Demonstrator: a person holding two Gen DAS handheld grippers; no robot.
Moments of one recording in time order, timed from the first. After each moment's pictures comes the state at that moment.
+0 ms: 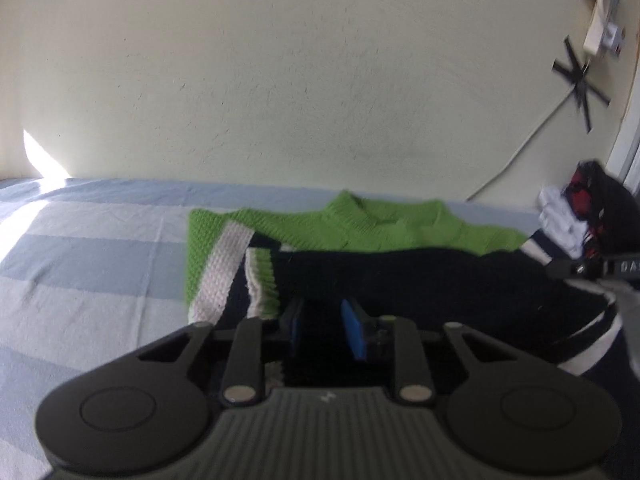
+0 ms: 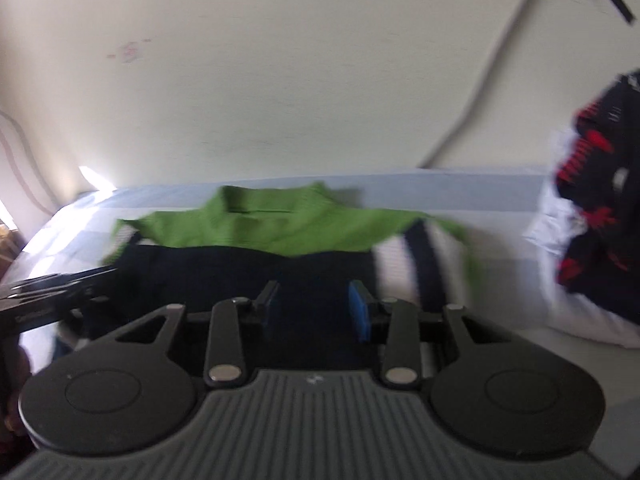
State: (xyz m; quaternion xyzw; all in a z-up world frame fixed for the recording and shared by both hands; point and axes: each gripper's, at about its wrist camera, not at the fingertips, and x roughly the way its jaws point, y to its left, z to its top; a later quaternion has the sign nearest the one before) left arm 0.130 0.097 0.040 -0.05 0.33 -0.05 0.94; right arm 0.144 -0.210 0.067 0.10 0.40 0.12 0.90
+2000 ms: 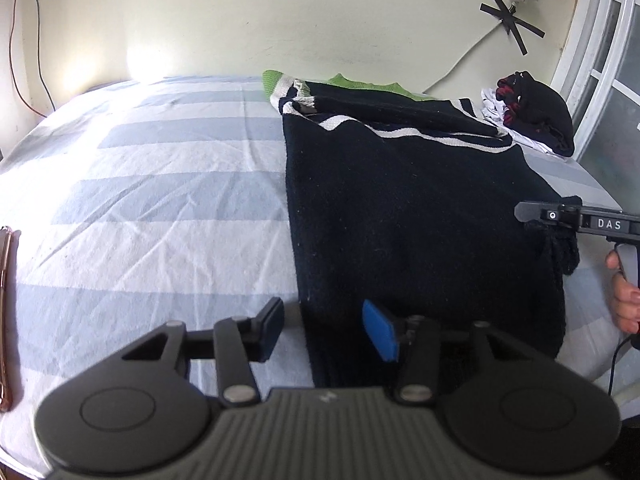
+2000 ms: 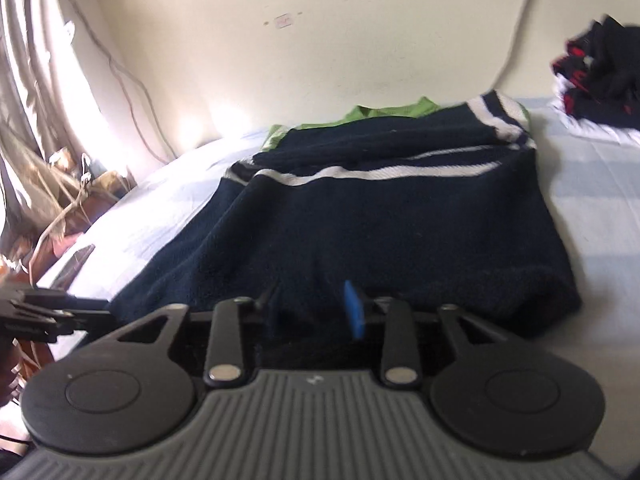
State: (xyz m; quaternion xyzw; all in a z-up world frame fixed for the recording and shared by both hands) left arm -0.153 0.117 0.052 -0.05 0.40 -0.06 0.91; right arm -0.074 -0.172 0.052 0.12 0.34 0.28 0.89
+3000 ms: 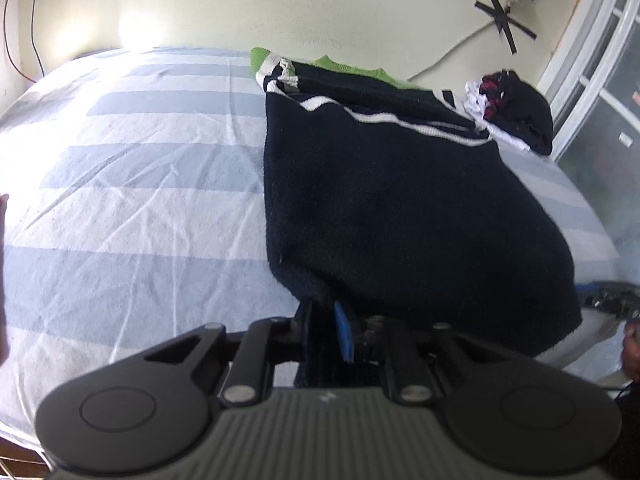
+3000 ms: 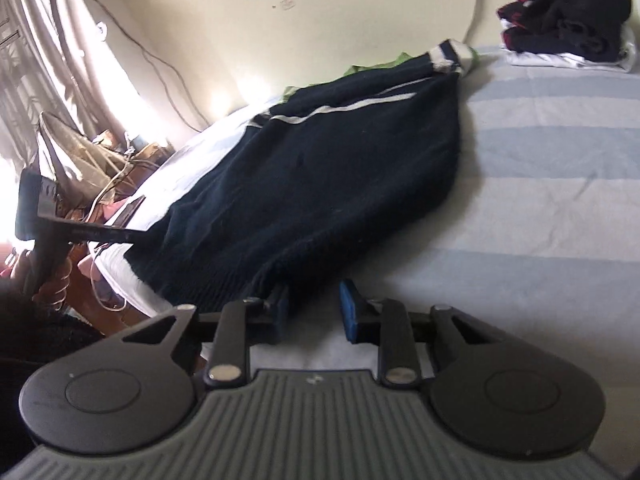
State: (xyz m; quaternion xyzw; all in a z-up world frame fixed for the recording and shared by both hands) left arm -0.159 0.123 0.065 -0.11 0.43 -0.09 0.89; right arm -0.161 -0.269 0.044 0.16 0.38 0.33 0.85
